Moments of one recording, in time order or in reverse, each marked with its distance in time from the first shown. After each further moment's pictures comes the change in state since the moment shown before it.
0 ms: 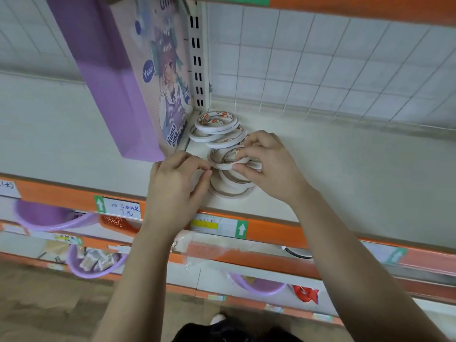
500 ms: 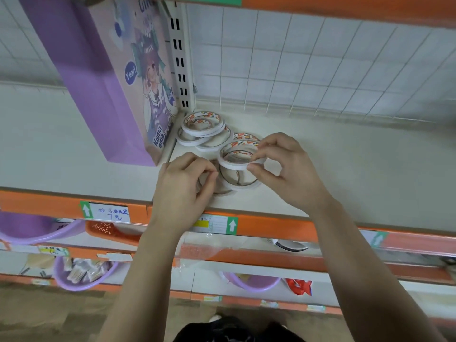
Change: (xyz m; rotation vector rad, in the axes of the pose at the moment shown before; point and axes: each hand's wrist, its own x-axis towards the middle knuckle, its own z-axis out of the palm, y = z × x) left_hand 0.004 0.017 0.014 -0.085 -0.046 0.044; right_hand -0.038 -0.002 -0.038 0.107 0.109 0.064
